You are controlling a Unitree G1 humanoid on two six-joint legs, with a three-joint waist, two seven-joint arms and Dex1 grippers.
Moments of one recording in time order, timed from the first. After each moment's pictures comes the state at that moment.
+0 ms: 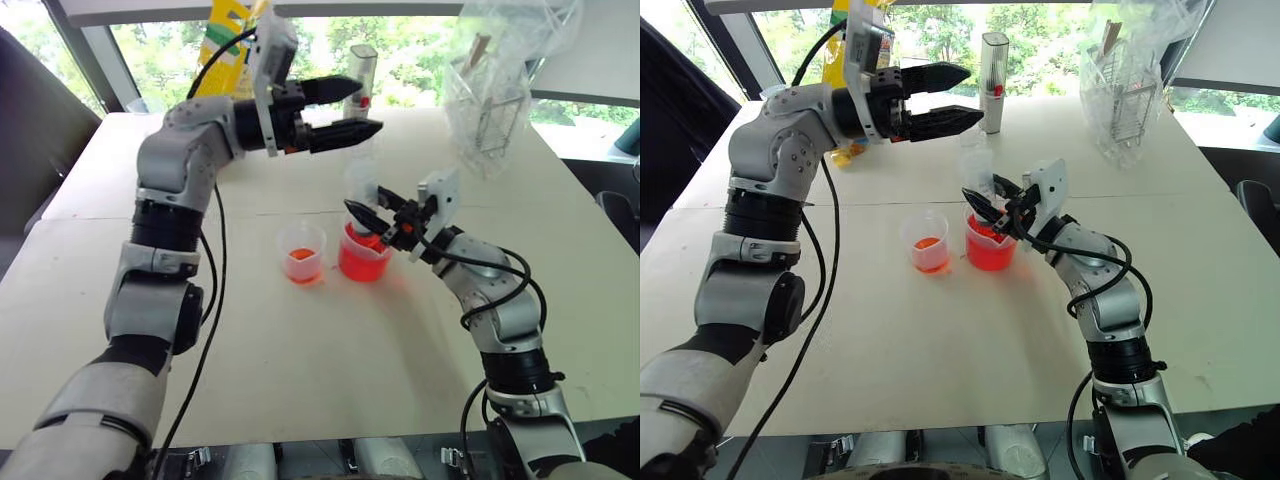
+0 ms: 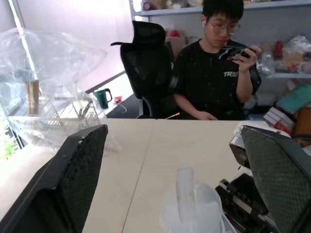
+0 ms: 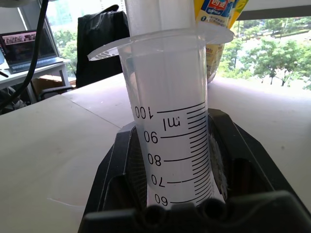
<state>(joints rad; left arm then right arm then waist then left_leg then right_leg) -1.17 0.37 0.01 0.39 -0.47 0.51 -1.11 -0.45 -0.33 0.02 -0.18 0.34 0.34 0.60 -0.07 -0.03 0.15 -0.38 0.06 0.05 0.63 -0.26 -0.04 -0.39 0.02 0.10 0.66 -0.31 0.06</state>
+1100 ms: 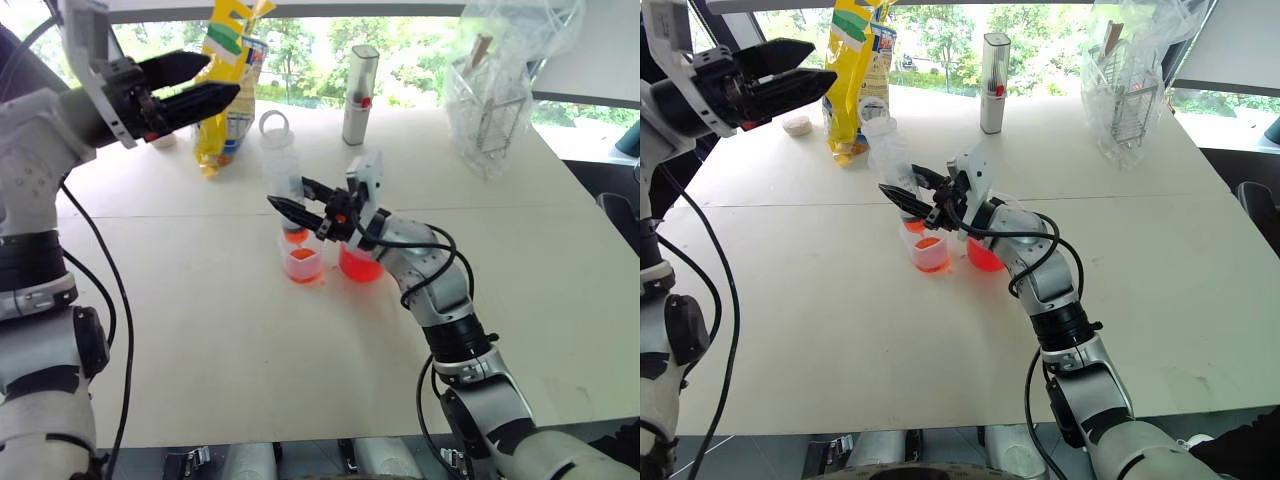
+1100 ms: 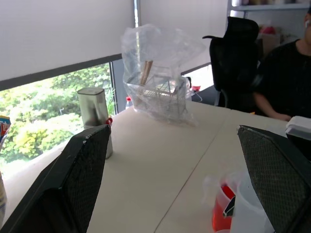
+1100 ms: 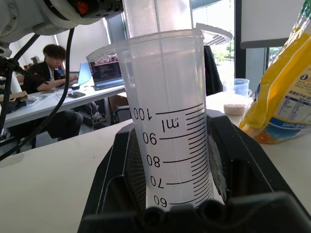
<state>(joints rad) -1.00 0.76 0.26 0.12 -0.68 0.81 -0.97 -0.66 -0.14 0.19 0.03 0.34 0.22 0.72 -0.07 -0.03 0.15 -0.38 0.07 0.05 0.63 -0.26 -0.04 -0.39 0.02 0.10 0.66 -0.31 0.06</state>
